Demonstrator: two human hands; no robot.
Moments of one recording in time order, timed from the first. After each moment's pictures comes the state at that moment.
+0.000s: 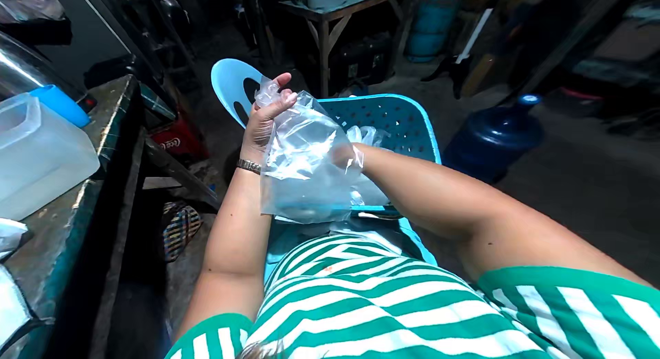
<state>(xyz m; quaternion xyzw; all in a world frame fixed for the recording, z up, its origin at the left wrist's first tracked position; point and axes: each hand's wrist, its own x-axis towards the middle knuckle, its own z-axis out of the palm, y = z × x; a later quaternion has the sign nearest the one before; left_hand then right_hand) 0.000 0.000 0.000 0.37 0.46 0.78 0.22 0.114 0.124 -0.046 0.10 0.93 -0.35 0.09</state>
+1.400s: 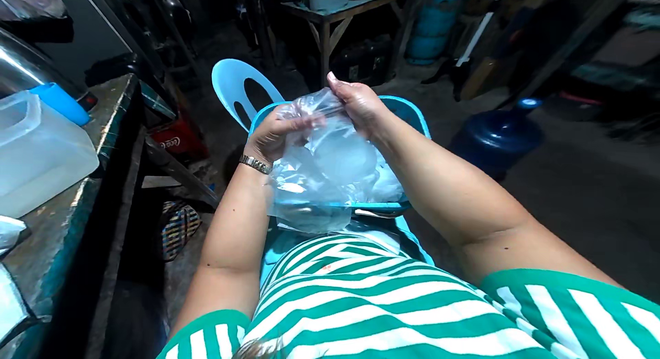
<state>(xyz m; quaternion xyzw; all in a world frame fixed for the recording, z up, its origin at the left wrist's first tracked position) 0.001 -0.003 -0.007 0.49 0.47 0.65 0.33 0.109 0.156 0.006 0.09 0.61 -0.76 -0.19</state>
